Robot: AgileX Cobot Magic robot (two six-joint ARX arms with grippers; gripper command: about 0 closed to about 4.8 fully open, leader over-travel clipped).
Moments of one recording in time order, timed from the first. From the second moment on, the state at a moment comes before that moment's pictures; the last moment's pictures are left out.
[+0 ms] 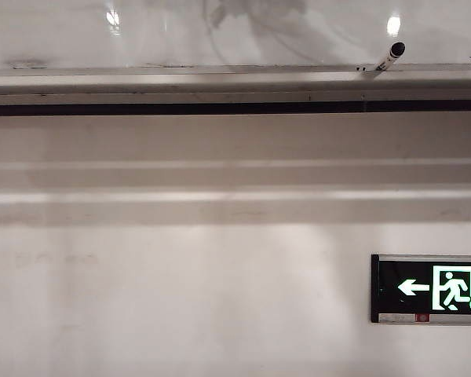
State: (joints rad) left arm -0.27 0.94 1.35 -0.15 0.36 -0.11; right arm 0.65 1.77 1.83 0.17 0.39 -0.80
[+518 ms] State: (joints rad) left arm -0.27 0.94 1.35 -0.15 0.36 -0.13; right arm 0.69 1.77 1.83 0.22 0.40 -0.81
